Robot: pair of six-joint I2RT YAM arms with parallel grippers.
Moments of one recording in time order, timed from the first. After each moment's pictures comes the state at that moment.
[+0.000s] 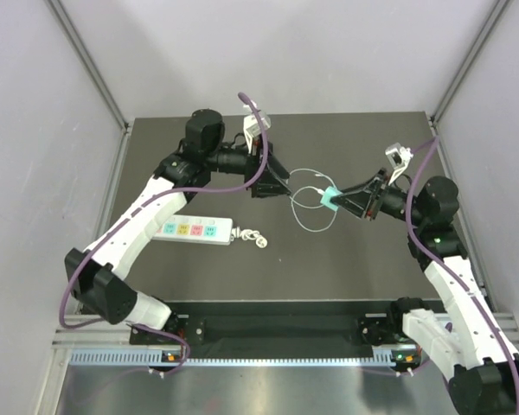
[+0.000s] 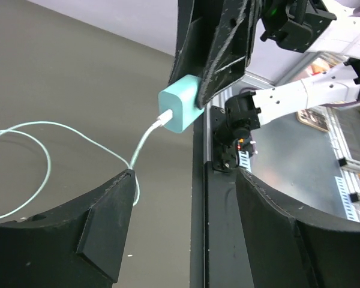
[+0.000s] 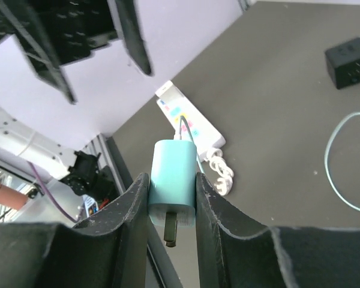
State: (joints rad) left arm -0.53 1.43 1.45 -0.30 1.03 -0.14; right arm 0.13 0.81 0.74 0.04 -0.92 0.50
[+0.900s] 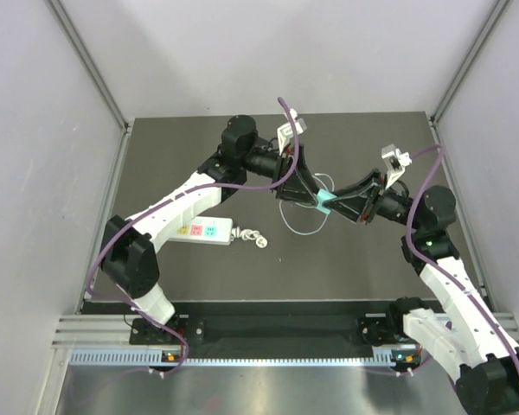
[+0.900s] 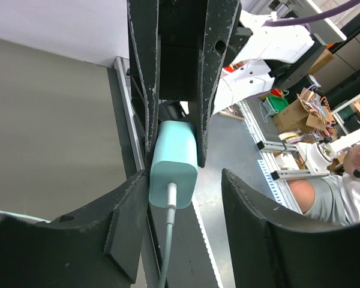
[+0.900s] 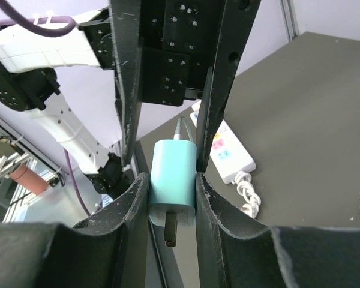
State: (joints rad) left arm -0.65 1.66 1.44 0.21 1.29 -0.55; right arm 0.22 0.81 0.66 0.37 -0.96 0.64
